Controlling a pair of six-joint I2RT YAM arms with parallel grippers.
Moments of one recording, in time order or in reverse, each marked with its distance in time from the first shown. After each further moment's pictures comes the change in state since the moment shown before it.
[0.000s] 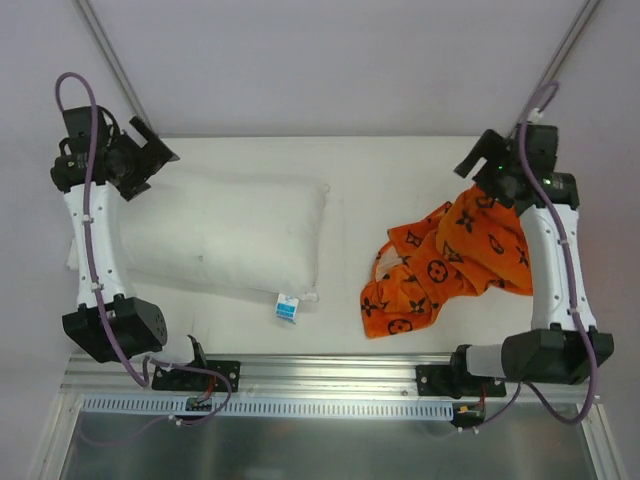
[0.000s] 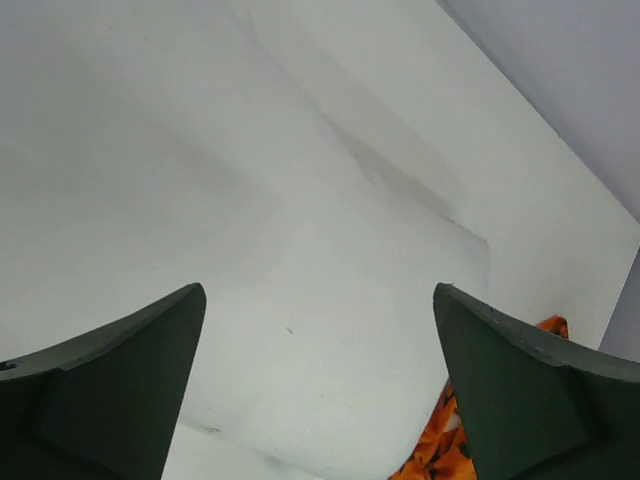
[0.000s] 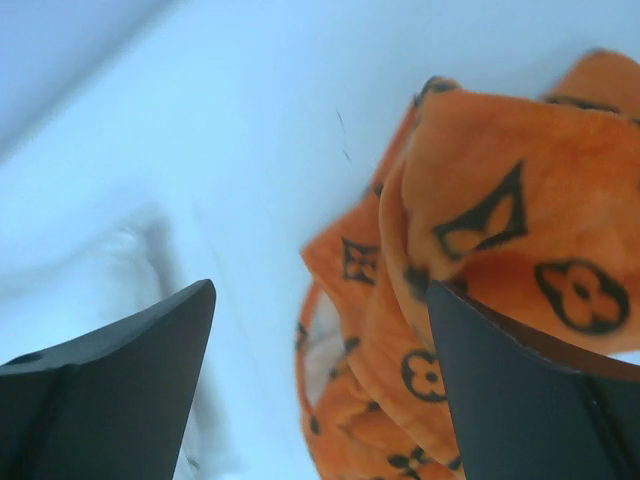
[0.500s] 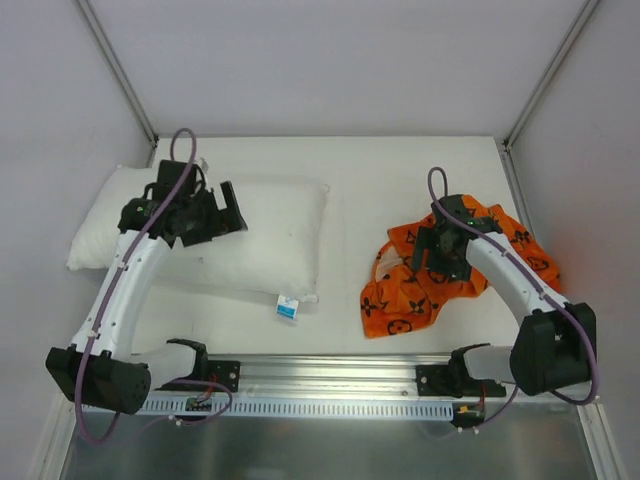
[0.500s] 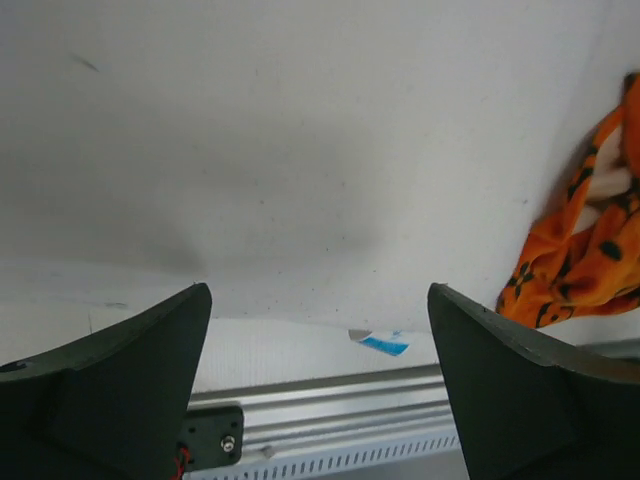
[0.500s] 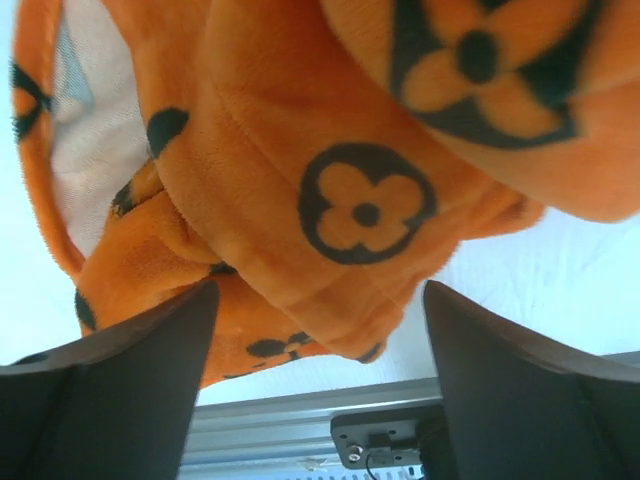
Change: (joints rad) left arm -0.477 -0.276 -0.395 -0.007 -0.116 0.091; right arm 0.322 -0.027 -0.587 -0.071 0.149 -0.079
